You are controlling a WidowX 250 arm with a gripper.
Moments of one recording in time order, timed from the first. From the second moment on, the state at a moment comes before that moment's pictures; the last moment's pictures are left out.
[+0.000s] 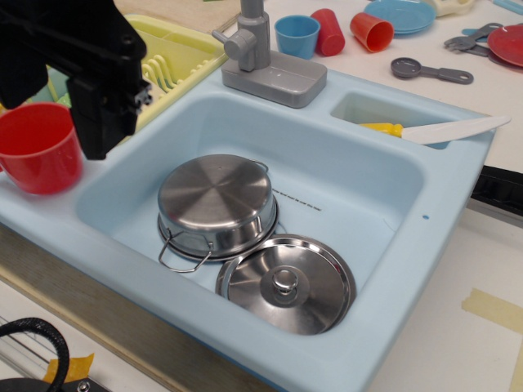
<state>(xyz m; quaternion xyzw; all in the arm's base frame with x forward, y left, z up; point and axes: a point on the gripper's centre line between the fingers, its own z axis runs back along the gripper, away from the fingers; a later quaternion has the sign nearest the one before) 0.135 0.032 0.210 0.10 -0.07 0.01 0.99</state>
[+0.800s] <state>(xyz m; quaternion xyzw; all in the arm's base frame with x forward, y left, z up) 0.153 0.081 0.194 0.13 -0.06 -0.01 0.99</state>
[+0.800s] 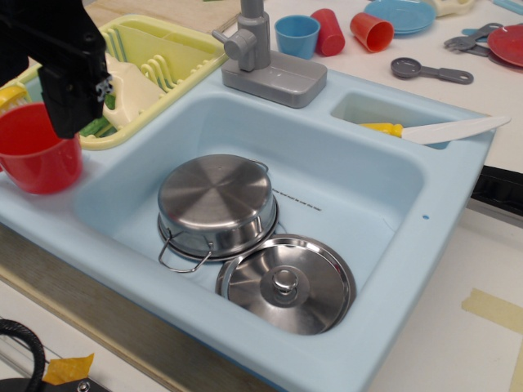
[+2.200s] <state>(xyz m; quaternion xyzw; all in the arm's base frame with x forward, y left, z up) 0.157 0.092 0.135 0.13 -0.06 0.04 0.99</state>
